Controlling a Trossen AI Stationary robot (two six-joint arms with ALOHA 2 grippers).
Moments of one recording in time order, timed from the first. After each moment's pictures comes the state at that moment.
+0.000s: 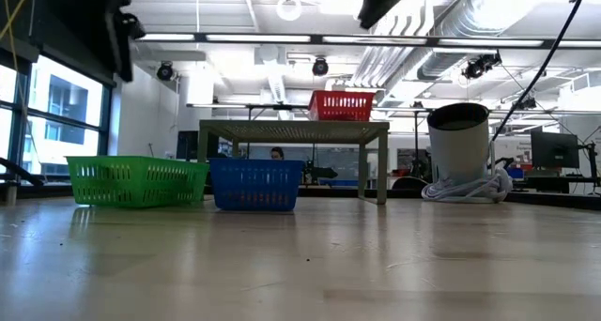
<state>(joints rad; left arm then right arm) -0.33 1.14 1.02 -1.04 -0.26 -0.50 0.31 1.70 1.63 -1.08 0.50 0.38</state>
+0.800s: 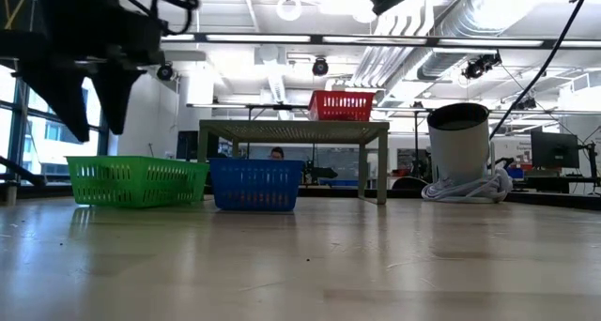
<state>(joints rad) -0.42 1.45 1.01 -1.09 -0.36 -0.19 0.55 1.70 1.43 -0.81 0.72 0.53</state>
